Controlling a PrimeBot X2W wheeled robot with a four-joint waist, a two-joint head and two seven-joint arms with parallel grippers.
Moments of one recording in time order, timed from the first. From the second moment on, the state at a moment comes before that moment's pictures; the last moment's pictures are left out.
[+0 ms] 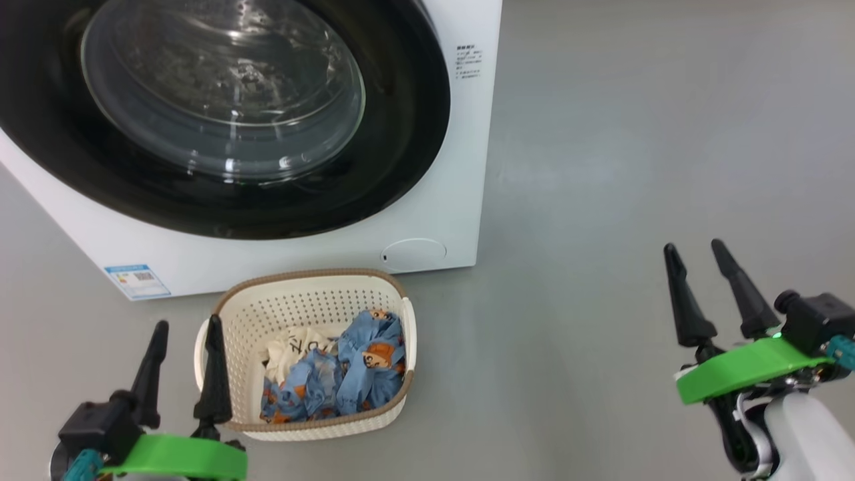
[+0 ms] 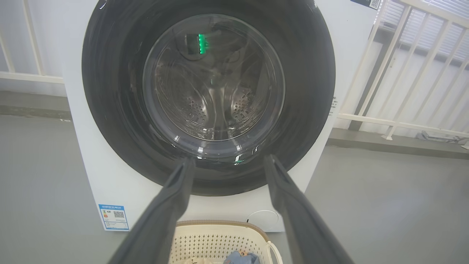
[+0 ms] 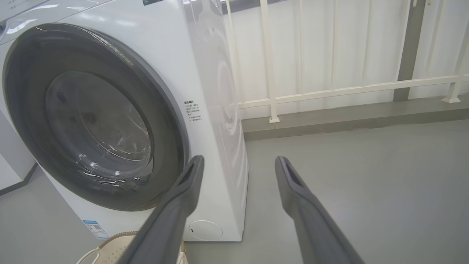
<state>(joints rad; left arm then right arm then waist) -0.13 0.10 -0.02 0.26 -0.34 -0.13 -0.26 -0.22 -0.20 0.11 0.29 0.44 0.13 -0.25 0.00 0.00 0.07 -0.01</state>
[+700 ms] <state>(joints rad) -0.23 0.11 -0.08 0.21 -0.38 -0.13 -0.26 -0.52 -0.30 0.12 0.45 0.77 0.13 -0.25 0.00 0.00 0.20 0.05</state>
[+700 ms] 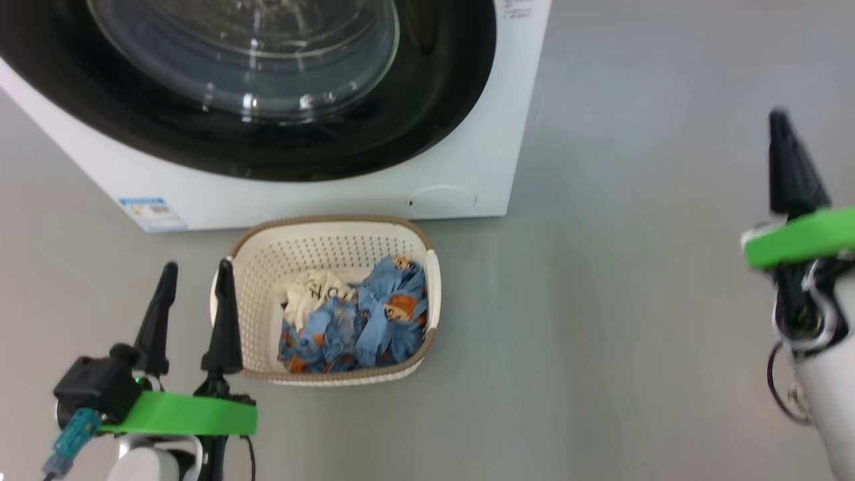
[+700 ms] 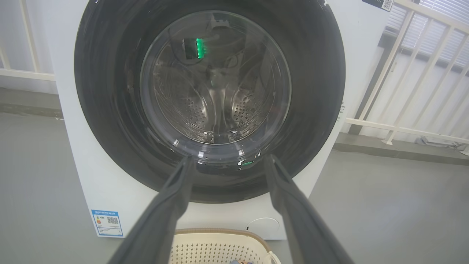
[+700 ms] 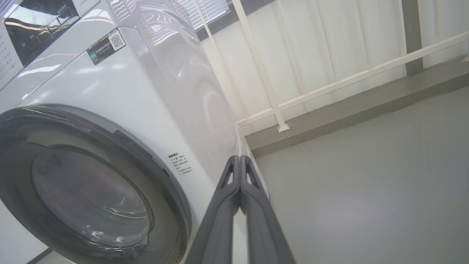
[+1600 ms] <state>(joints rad) -0.33 0.10 -0.14 0.17 -0.41 -0.13 -0.26 -1.05 -0.30 0.13 0.59 1.58 0.12 0.16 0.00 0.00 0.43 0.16</state>
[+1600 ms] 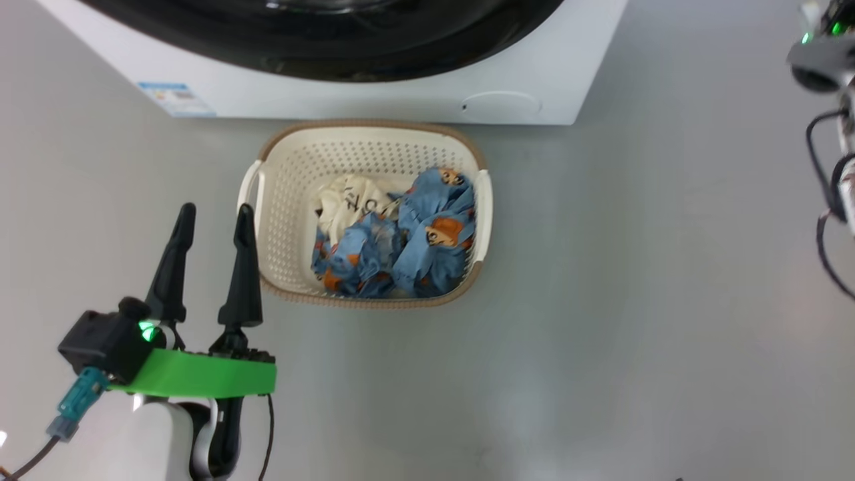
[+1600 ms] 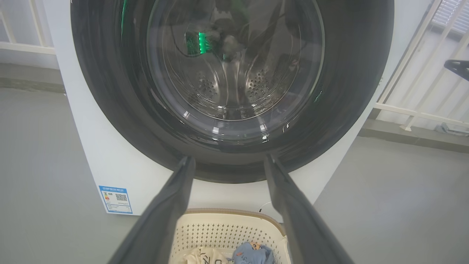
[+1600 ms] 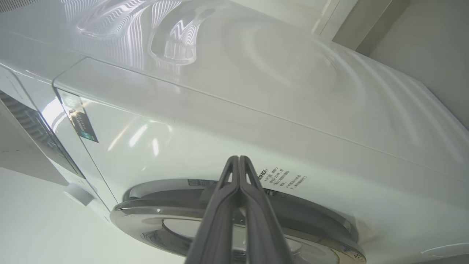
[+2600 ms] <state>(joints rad) -0.38 0.05 -0.15 0.17 -0.44 -0.13 -0.26 -1.38 -0.27 0.25 0.80 1.60 0.12 0.46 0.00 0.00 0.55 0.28</state>
